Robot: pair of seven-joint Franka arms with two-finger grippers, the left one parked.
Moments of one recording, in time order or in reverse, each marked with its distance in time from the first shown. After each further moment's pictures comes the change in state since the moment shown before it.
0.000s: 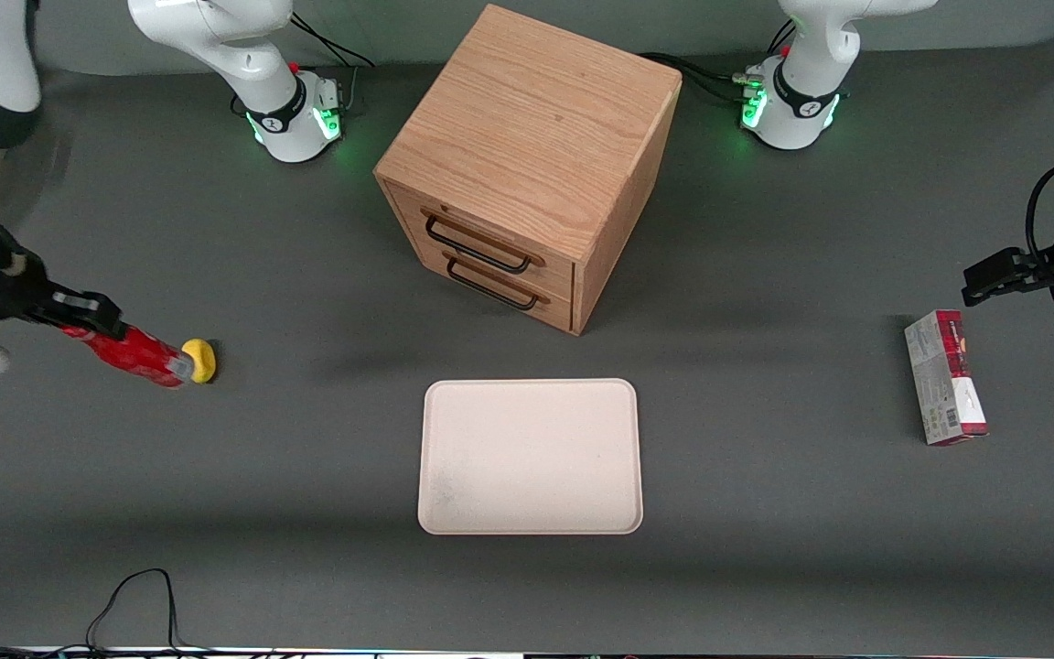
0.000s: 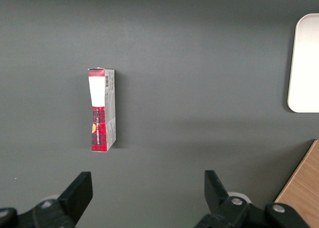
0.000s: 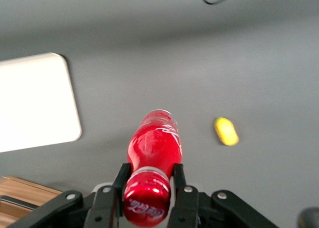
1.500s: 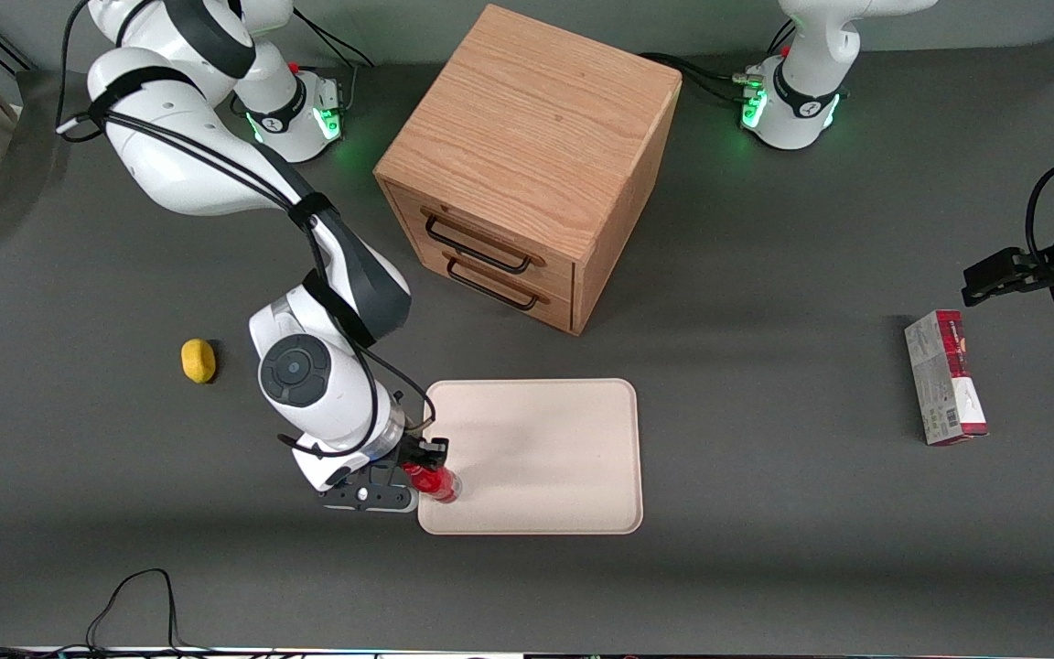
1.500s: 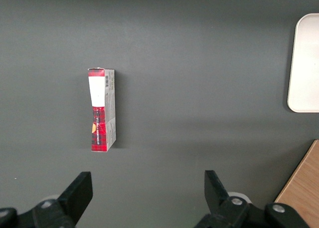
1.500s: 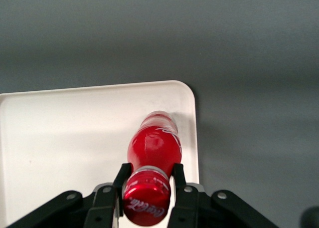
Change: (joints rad) arm 0.043 0.699 0.484 0.293 -0.387 0.472 0.372
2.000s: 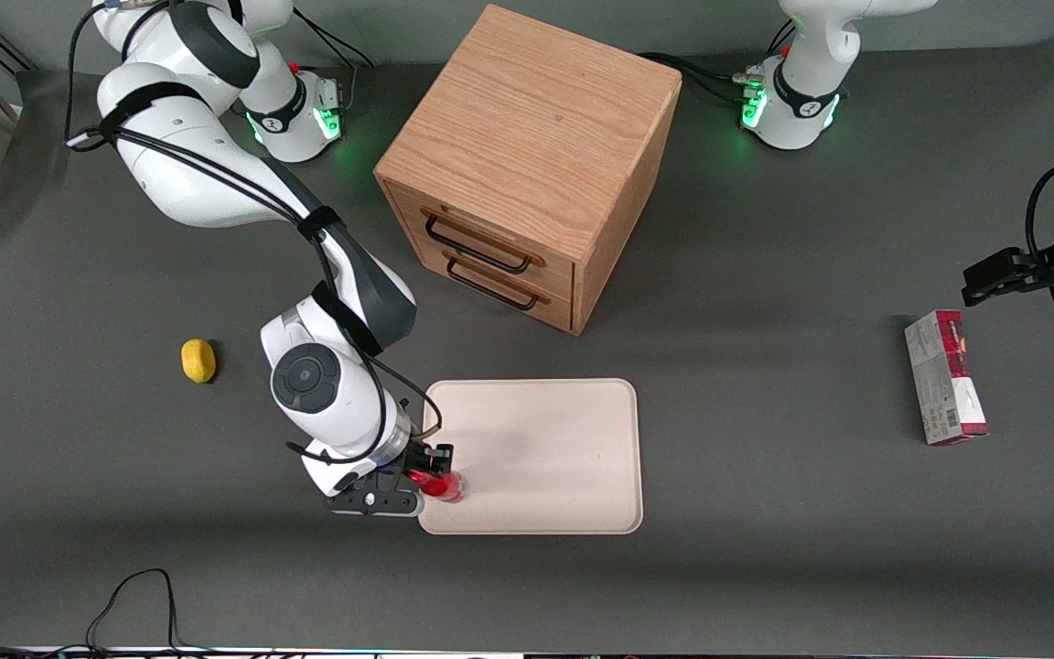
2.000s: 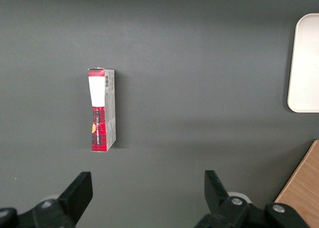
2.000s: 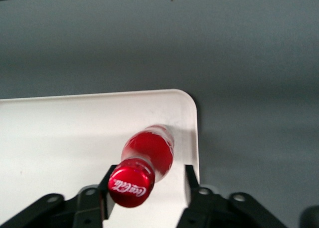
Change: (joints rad) arm 0.001 0.027 0.000 0.000 -0.045 0.056 0.000
